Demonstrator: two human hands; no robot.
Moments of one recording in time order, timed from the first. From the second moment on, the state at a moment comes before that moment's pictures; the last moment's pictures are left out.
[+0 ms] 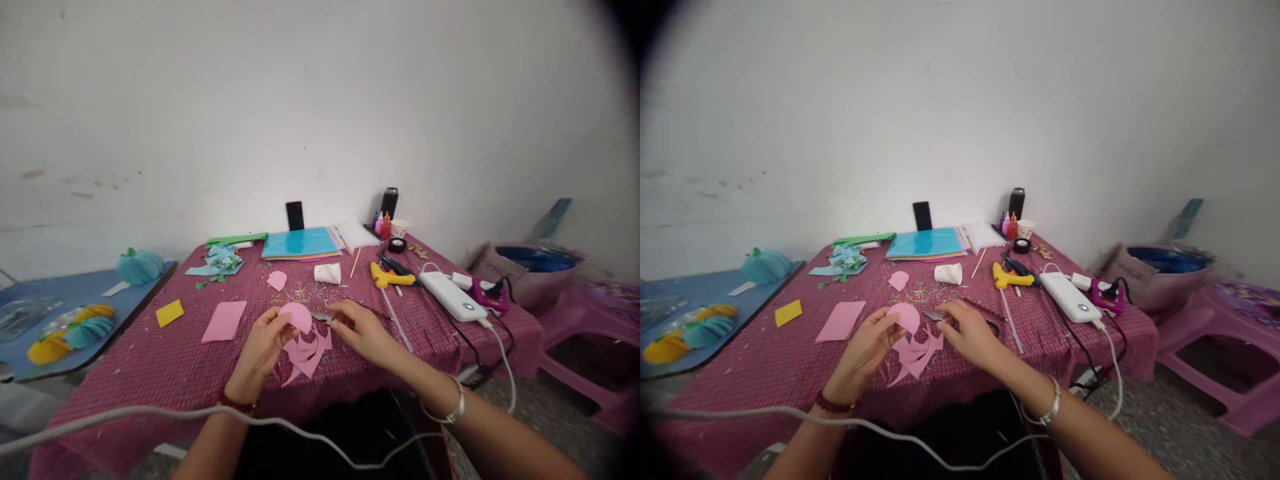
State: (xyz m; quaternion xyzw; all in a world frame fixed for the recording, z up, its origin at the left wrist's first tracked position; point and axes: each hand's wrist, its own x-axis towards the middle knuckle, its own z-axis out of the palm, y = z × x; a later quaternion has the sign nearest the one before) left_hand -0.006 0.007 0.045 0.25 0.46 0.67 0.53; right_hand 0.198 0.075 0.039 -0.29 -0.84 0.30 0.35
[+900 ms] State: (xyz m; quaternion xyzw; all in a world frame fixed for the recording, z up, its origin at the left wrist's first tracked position) left_hand 0.001 -0.001 0.046 0.44 0.41 0.67 0.45; right_hand 0.117 0.074 0.041 -0.15 -0.46 0.83 0.26
